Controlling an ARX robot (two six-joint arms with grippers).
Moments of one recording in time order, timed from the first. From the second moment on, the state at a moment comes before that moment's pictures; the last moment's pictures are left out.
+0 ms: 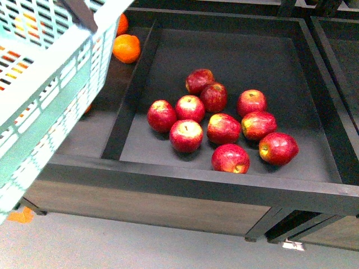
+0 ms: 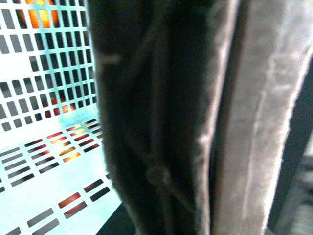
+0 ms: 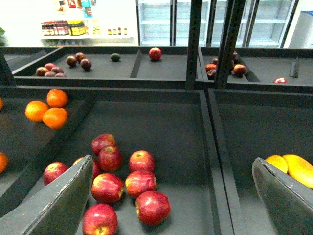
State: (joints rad) left arm -0.21 1.13 0.91 -0.26 -0.06 -1.19; right arm 0.00 0.00 0.02 0.00 0.00 0.00
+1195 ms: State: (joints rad) left arm -0.67 1.76 1.48 -0.29 0.08 -1.05; right arm -0.27 0.44 0.21 -0.29 -0.17 0.28
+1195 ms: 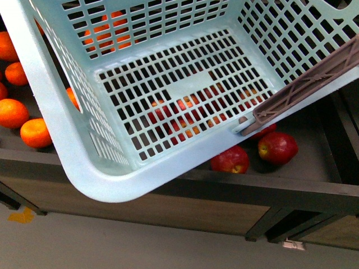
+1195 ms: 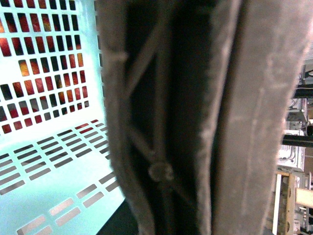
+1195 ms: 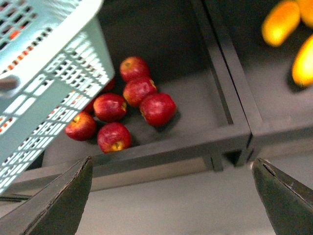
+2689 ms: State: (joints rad) left arm -0.67 1.76 1.48 -0.29 0.08 -1.05; right arm -0.61 2.66 1.71 0.02 0.02 0.22
